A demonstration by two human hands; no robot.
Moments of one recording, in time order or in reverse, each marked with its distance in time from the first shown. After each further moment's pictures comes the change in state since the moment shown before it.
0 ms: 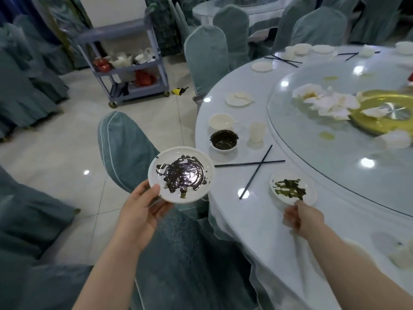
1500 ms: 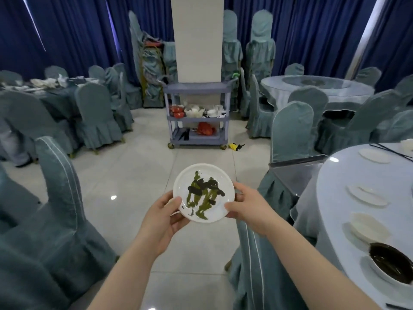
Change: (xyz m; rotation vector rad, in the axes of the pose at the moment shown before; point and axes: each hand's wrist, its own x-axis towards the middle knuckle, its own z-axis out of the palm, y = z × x) left_hand 0.253 0.242 -0.305 -0.066 -0.024 0.123; right_hand -0.315 -0.033 0.566 -0.446 -1.056 -0.667
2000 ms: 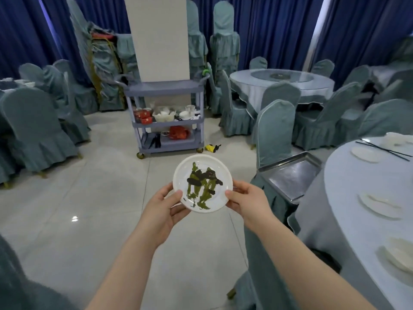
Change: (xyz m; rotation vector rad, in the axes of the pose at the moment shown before) left_hand 0.252 0.076 -0.011 0.038 -0.199 -0.091; right_hand 0.218 -0.027 0.009 0.288 0.488 0.014
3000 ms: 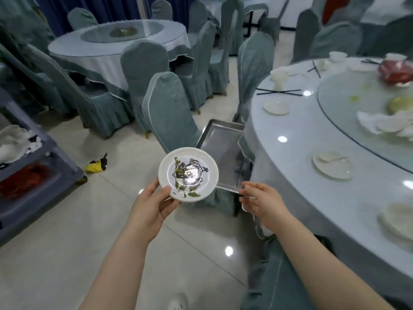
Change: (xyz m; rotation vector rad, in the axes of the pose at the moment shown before) left_hand 0.505 -0.032 0.212 0.279 -0.525 -0.384; right_hand 0.343 -0.006 -0.177 0.314 0.855 0.105
